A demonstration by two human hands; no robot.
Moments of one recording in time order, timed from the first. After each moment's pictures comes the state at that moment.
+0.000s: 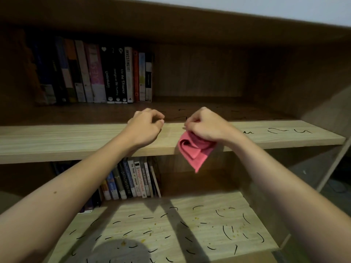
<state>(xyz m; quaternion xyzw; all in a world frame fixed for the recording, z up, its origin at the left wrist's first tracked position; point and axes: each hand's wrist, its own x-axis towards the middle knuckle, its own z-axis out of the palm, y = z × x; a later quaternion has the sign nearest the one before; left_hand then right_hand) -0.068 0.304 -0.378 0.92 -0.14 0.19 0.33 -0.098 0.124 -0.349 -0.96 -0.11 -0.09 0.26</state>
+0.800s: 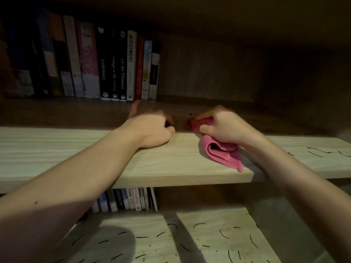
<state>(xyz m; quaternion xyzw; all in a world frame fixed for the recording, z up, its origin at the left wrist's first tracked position) -0.010 0.307 -0.364 0.97 -0.17 0.12 0.10 -0.018 0.129 -0.350 -0.98 -0.12 -0.13 0.13</state>
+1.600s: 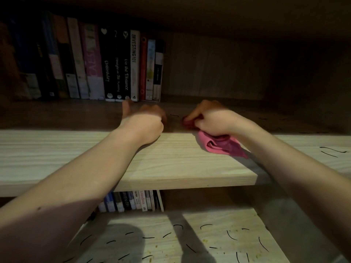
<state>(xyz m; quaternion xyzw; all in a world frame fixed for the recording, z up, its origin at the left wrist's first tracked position) -0.009 0.312 -0.360 0.99 -0.07 0.13 0.08 0.001 0.147 -0.340 -0.97 -0.20 -0.08 0.10</state>
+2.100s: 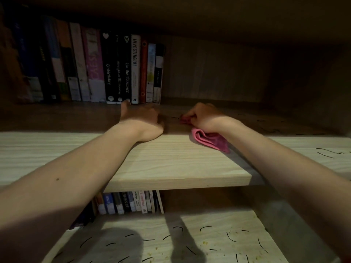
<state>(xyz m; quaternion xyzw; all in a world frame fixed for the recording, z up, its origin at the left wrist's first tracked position) 0.011 0.324 -0.362 0.99 -0.08 0.11 0.01 0.022 0.160 -0.345 -0.98 -0.14 -0.07 0.09</state>
